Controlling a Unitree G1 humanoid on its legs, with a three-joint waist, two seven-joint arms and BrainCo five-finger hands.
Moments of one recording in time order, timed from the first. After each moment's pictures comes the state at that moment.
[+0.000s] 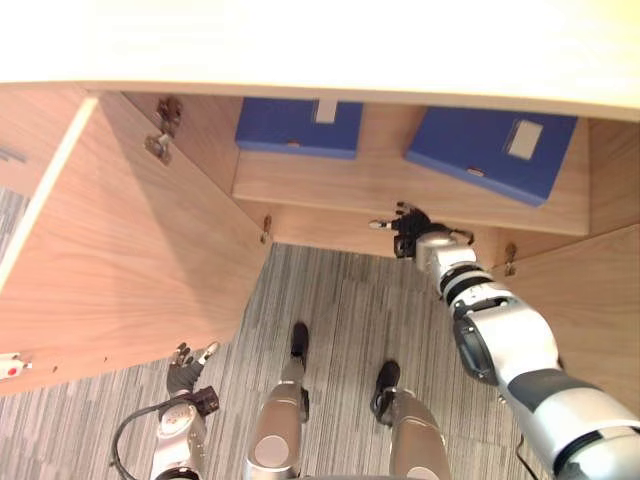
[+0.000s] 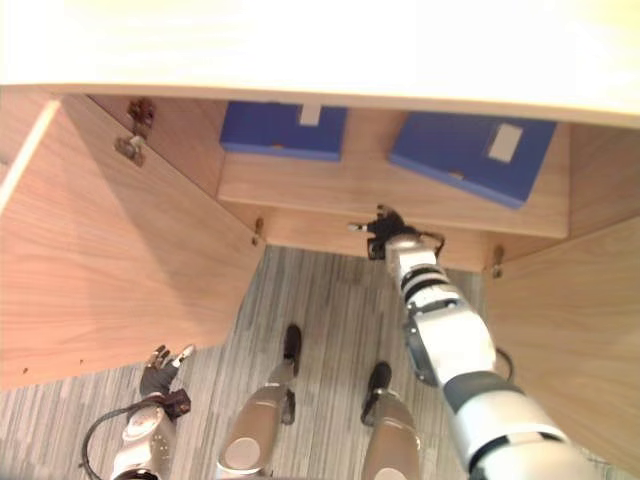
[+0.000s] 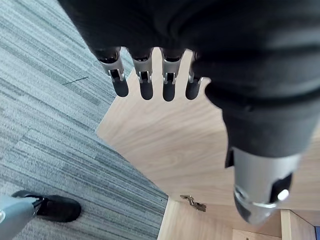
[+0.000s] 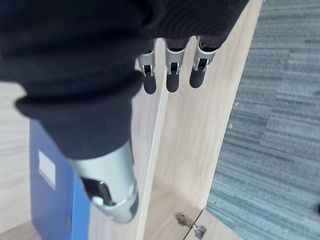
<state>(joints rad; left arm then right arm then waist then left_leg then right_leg) 0.03 0.05 0.34 0.58 -0.16 -0.06 0.12 -1.03 -0.20 0.02 1.26 0.19 0.19 -0.08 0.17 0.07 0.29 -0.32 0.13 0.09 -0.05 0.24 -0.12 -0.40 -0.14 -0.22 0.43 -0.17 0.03</state>
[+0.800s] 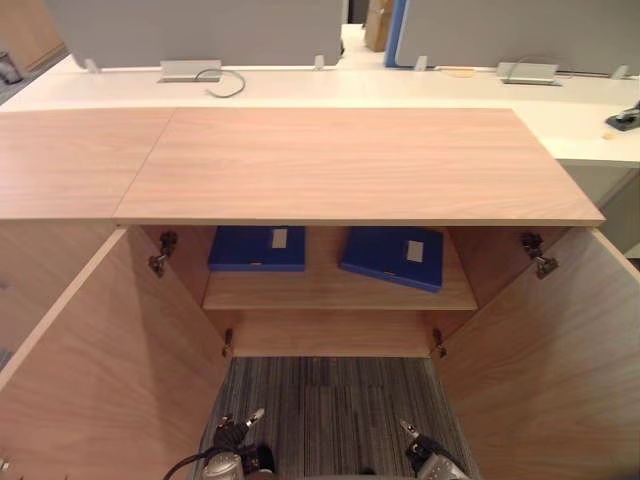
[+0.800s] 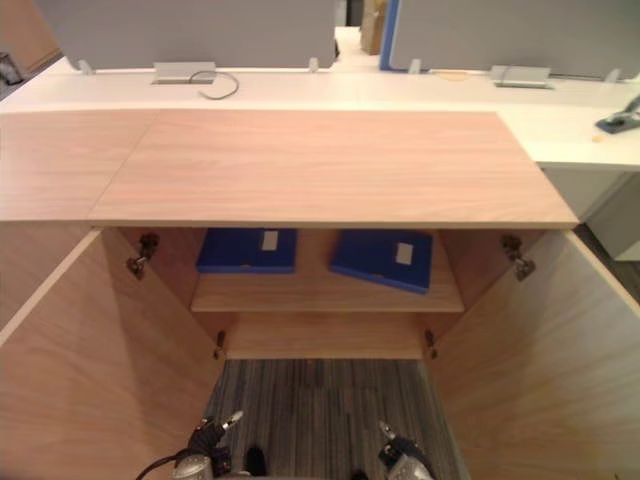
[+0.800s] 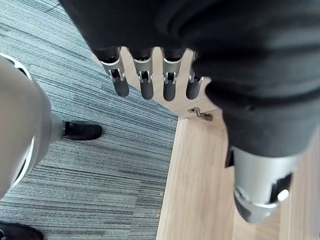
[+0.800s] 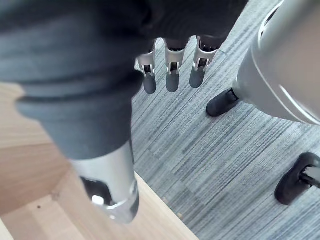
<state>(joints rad) 0.02 -0.06 0.33 1.00 0.07 -0.03 0.18 -0.09 0.08 -0.68 1.11 0.14 0.08 -0.19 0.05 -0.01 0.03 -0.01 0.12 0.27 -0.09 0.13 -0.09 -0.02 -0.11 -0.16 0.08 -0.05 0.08</state>
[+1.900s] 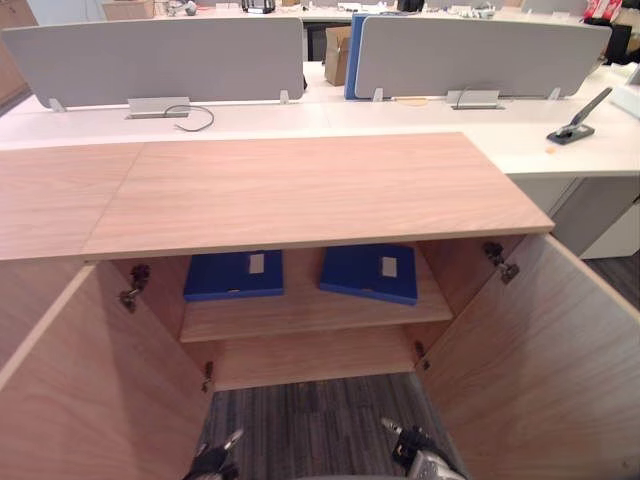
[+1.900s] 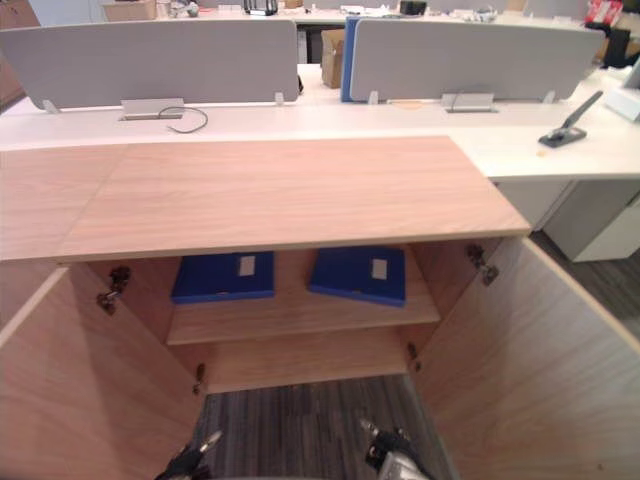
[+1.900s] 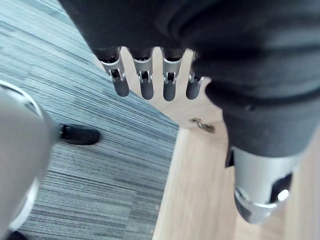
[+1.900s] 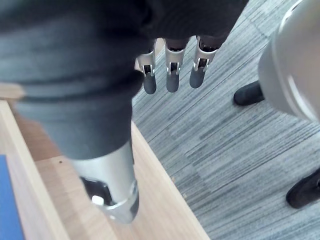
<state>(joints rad) 0.06 0.01 0.58 1.09 0.04 -0.02 0.18 -0.06 0.07 -0.37 1.12 0.14 0.05 -0.20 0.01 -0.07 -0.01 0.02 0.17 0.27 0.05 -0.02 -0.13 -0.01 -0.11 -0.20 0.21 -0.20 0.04</state>
